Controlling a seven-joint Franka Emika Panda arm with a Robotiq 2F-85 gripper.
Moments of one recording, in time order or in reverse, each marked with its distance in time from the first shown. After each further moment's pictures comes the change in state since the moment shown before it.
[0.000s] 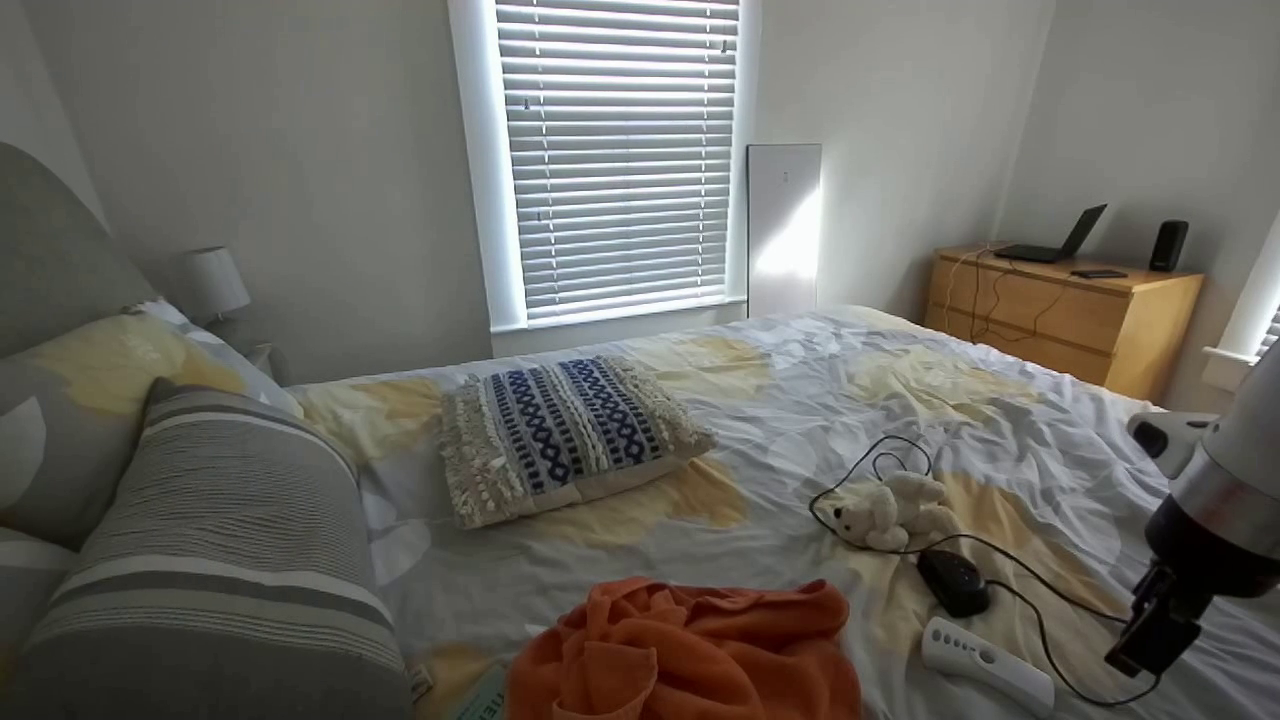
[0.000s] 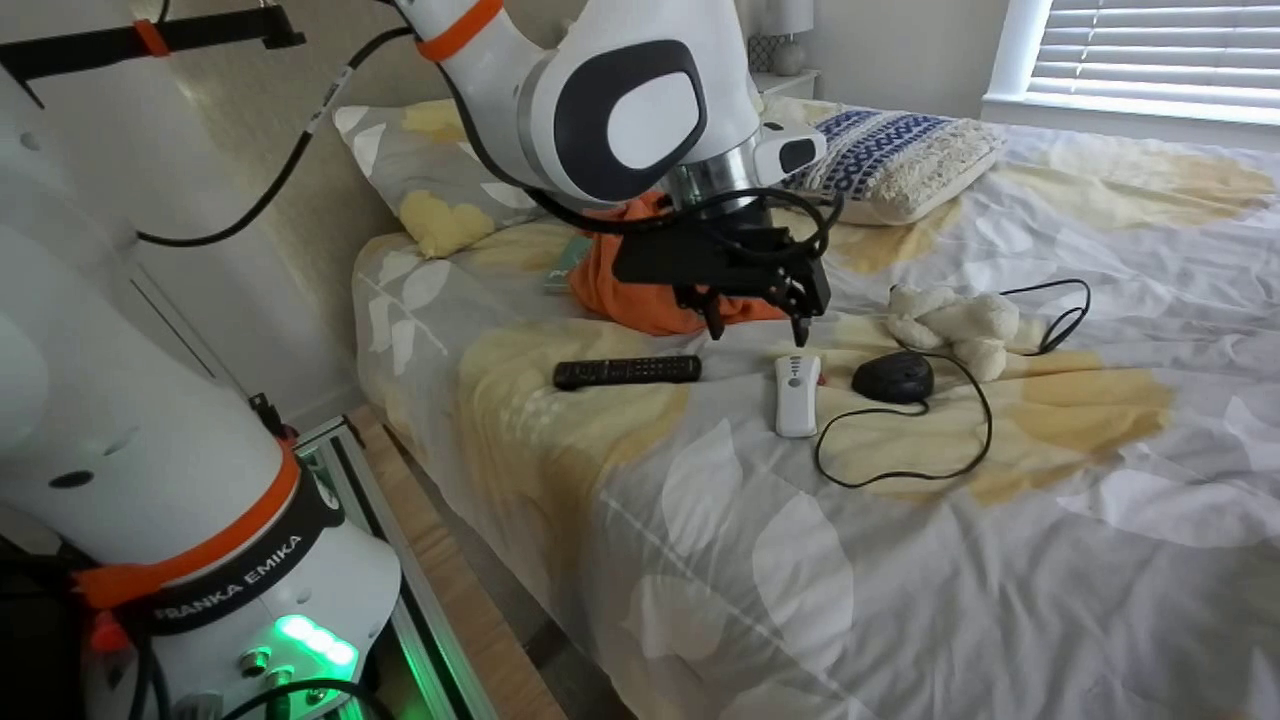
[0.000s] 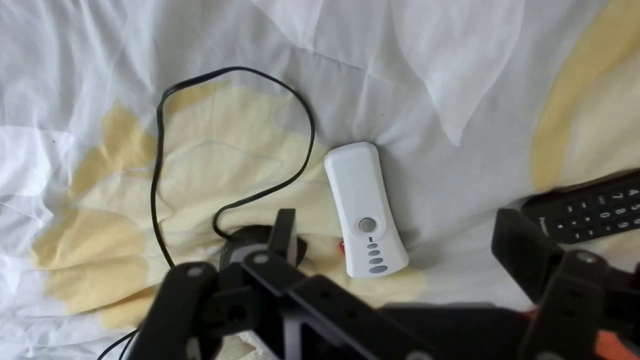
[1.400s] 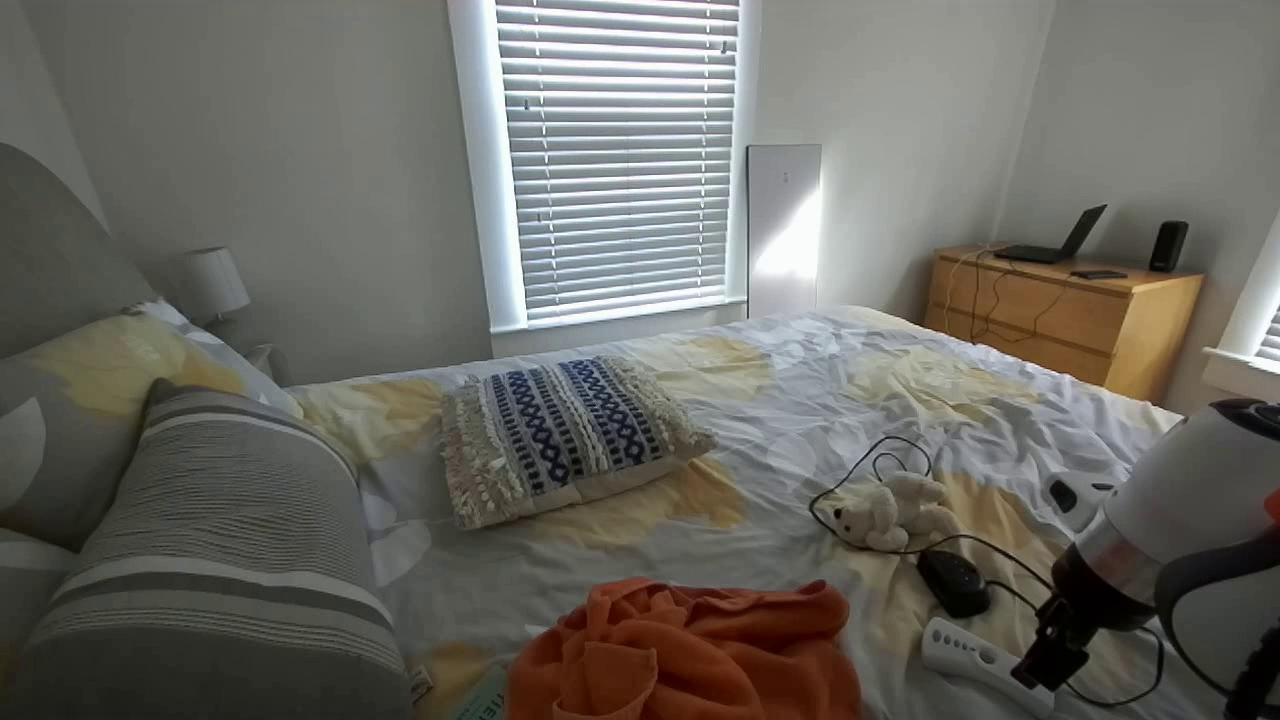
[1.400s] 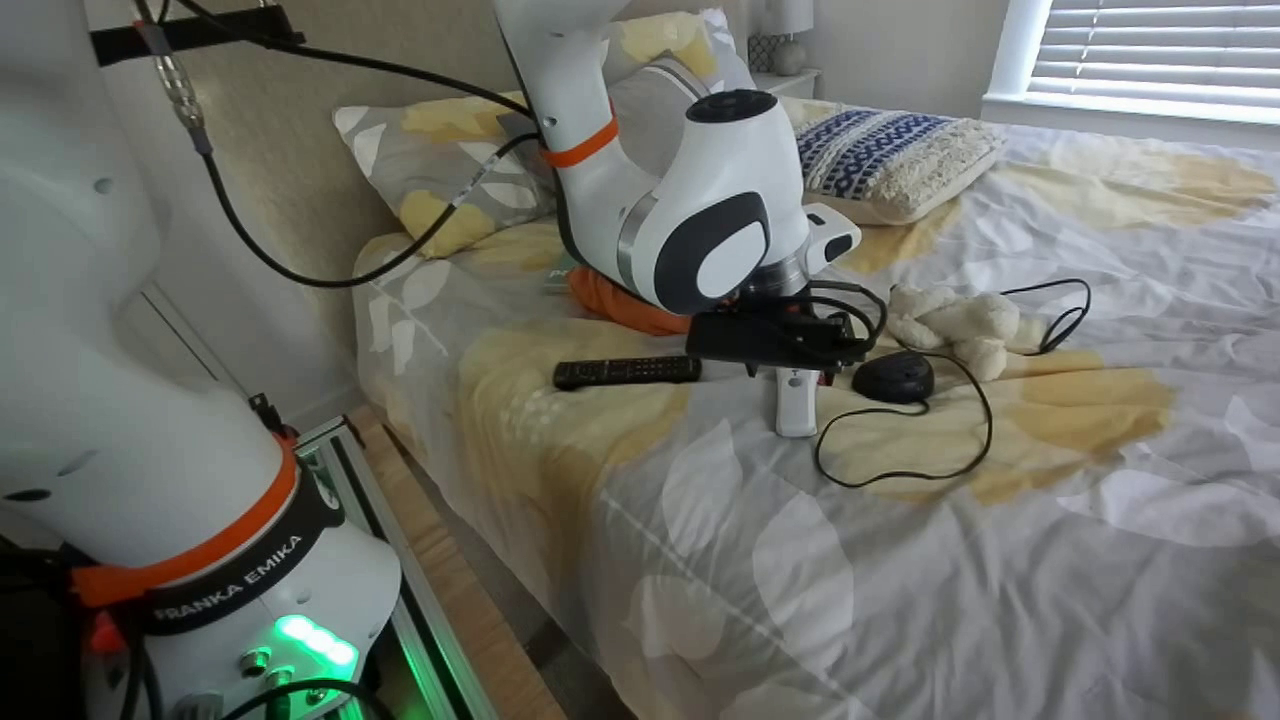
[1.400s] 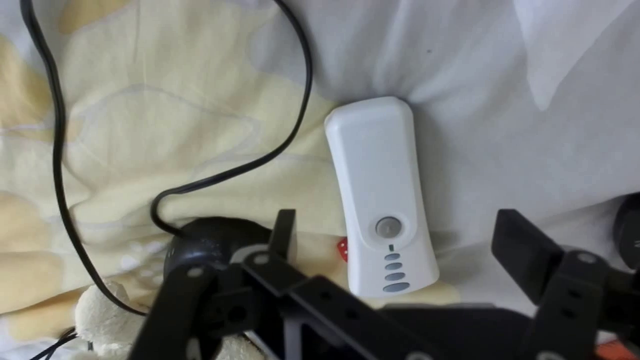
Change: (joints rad) arm -0.248 0.410 0.227 0.213 -0.005 0.246 -0.090
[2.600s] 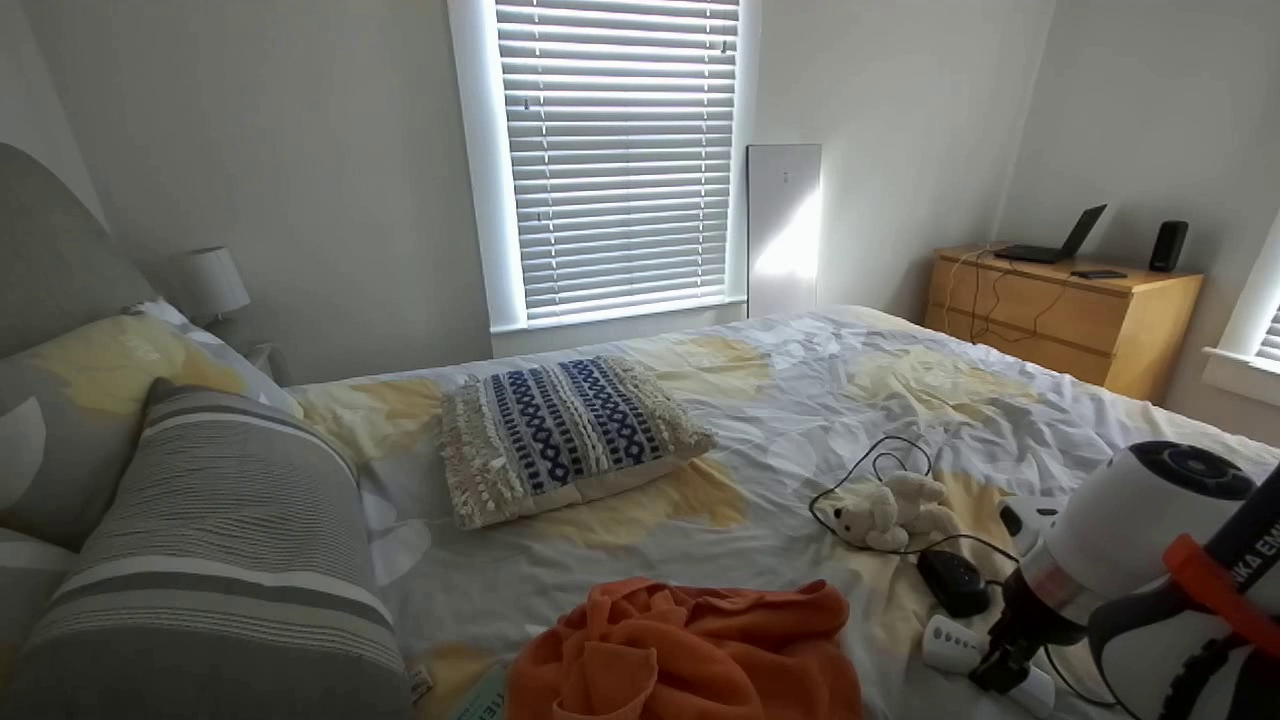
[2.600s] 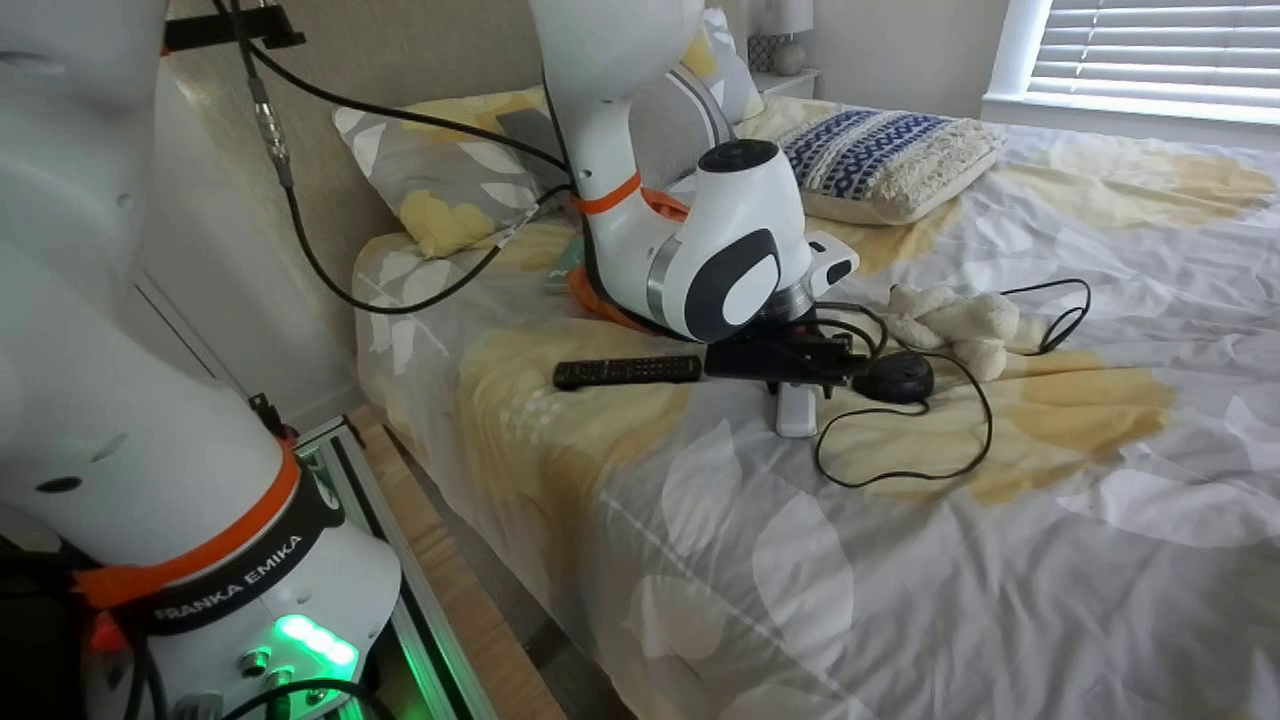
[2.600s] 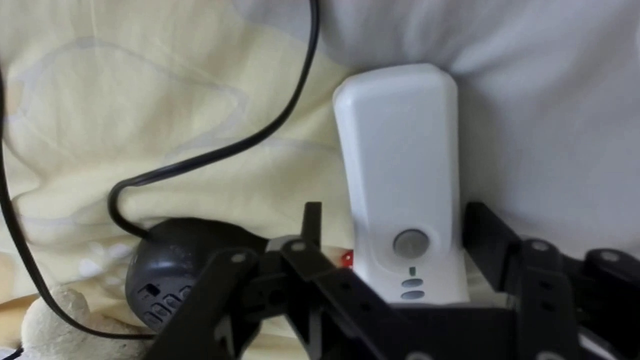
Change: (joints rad) arm 0.176 0.178 -0.134 0.139 -0.017 0.072 0.059
